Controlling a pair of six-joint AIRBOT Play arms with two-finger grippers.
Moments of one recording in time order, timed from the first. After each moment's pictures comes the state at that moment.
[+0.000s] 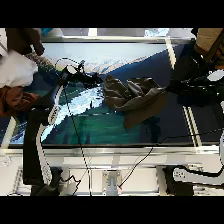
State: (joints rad) left arm -0.17 -2.22 2.04 0.82 -1.04 -1.59; right arm -0.27 -1.38 1.27 -0.98 1.15 1.23
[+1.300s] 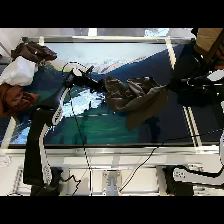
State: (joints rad) left arm -0.22 -2.25 2.04 0.61 -1.15 -1.46; right arm -0.27 -1.38 1.27 -0.94 1.11 1.22
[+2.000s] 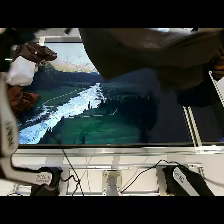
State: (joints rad) left arm -0.06 -1.50 2.06 0.35 -1.04 -1.15; right arm -0.39 -0.91 1.60 -0.86 1.01 1.06
